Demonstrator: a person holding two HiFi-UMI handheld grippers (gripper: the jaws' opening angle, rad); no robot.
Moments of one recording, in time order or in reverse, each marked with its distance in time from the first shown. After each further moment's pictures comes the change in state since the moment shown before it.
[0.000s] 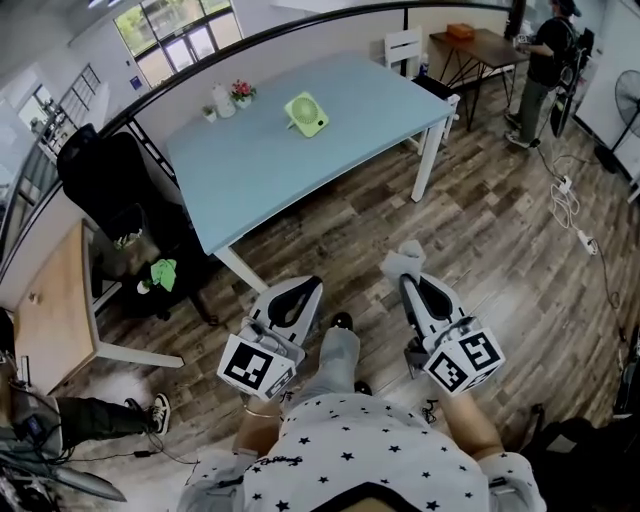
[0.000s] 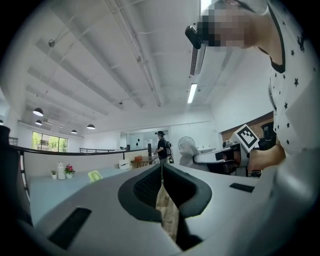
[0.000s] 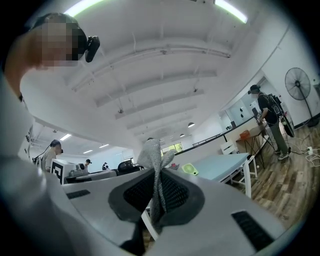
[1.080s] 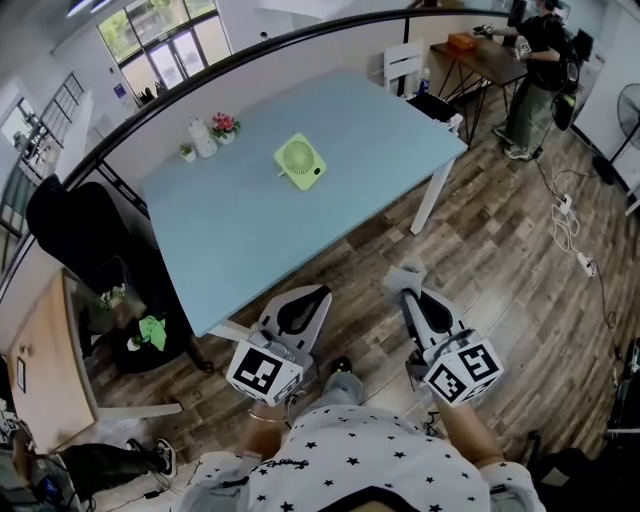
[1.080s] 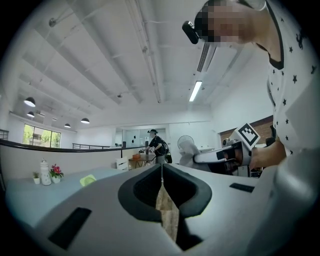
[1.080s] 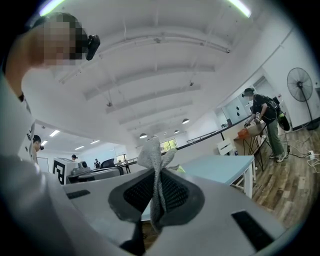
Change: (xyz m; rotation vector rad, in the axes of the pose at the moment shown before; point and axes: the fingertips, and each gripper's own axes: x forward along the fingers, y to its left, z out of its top) left arm 0.164 0.165 -0.015 -0.028 0.027 -0.071; right arm 0.186 -0.117 0.021 0.001 0.055 -0.061
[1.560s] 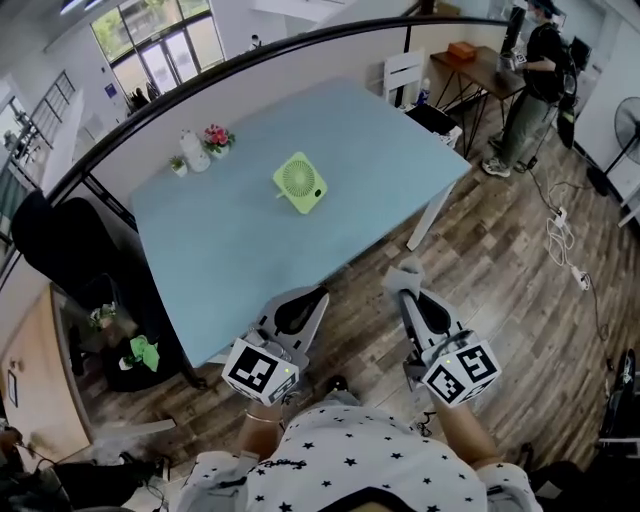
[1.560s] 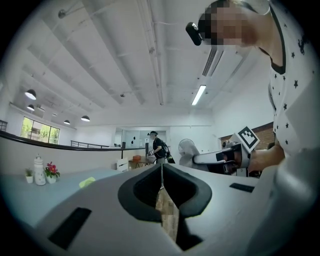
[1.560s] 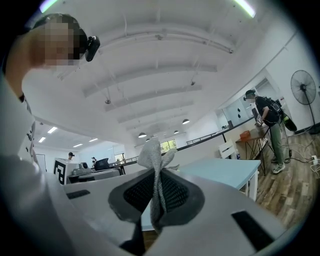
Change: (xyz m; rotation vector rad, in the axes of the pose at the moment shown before) left arm 0.042 0.079 0.000 -0.045 -0.034 -0.021; right arm 0.081 -0.027 0.017 -0.027 0.000 -0.011
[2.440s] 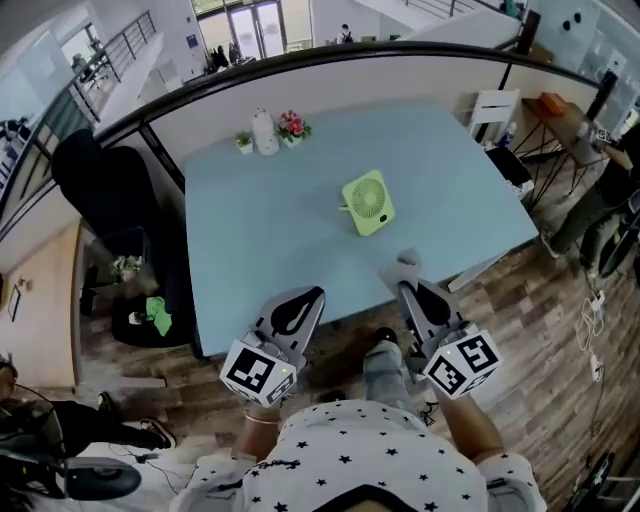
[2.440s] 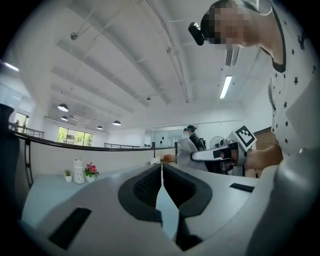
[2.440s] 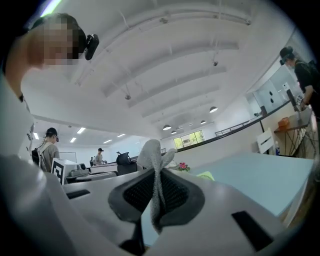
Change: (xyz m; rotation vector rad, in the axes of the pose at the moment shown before) left arm -0.028 0.116 -0.017 -0.033 0.006 0.354; right arm 0.159 0.017 -0.008 -0.035 0.101 0.336
